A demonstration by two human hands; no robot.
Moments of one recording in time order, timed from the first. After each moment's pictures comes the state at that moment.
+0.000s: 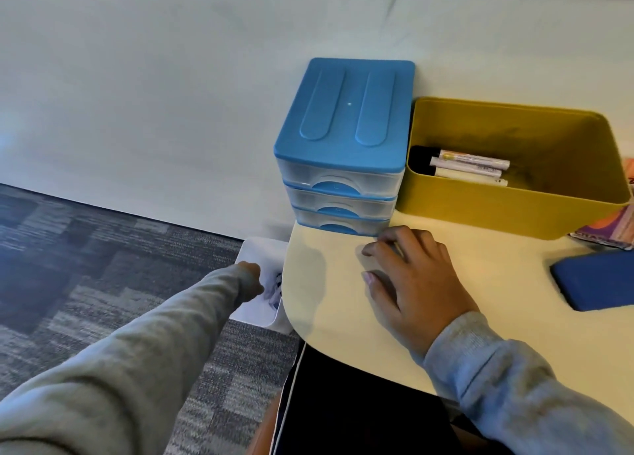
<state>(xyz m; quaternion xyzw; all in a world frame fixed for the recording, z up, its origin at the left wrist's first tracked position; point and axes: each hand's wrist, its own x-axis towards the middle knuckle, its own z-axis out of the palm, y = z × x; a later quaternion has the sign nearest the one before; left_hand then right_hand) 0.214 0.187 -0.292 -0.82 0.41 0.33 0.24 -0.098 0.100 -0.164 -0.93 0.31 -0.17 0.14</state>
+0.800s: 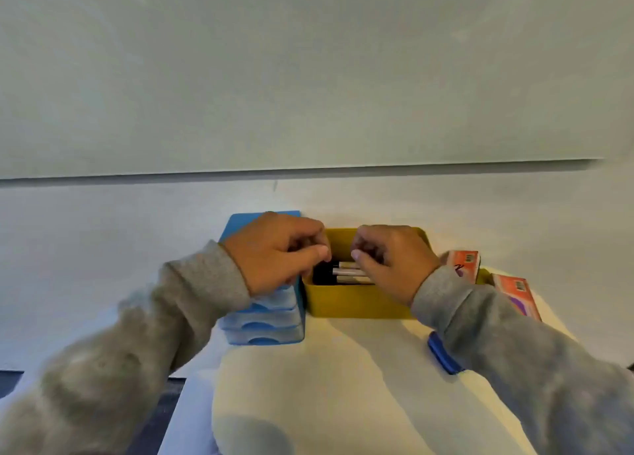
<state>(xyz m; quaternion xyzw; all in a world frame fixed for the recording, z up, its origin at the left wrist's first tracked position) 0.046 0.090 0.050 -0.60 0.74 0.21 -0.23 -0.150 -0.021 -0.027 -0.89 0.31 -0.28 0.20</state>
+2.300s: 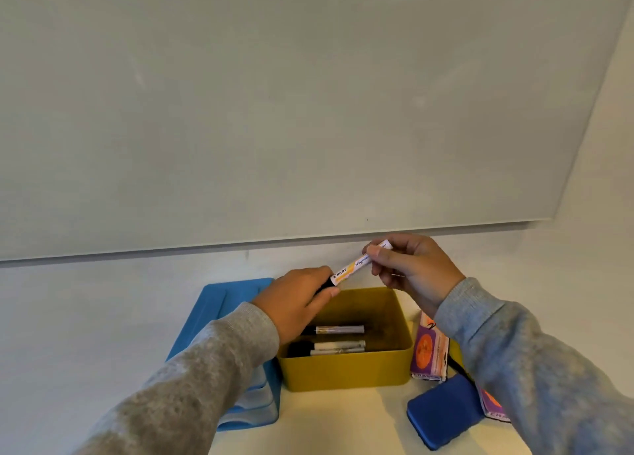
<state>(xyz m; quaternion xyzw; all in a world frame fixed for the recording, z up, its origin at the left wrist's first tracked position) 0.012 0.009 0.020 -0.60 0.78 0.06 -0.16 -0.199 -0.063 0.031 -0.61 0.30 -0.42 0.60</state>
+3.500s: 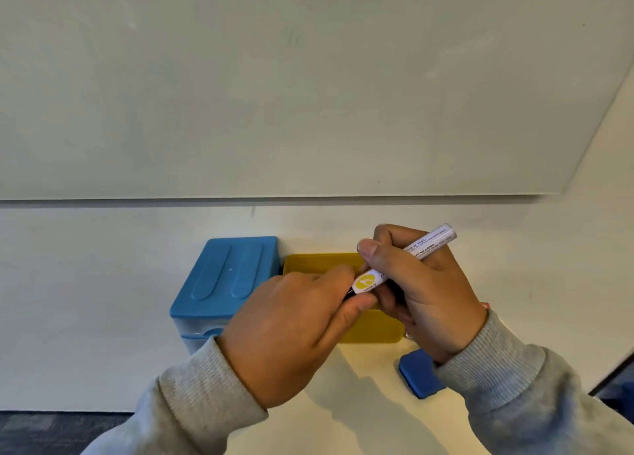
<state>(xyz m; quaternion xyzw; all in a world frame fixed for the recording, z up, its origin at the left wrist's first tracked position) -0.033 0.133 0.053 -0.56 0.79 0.01 -0.26 -0.189 0.059 0.057 -0.62 0.20 -0.45 0.61</state>
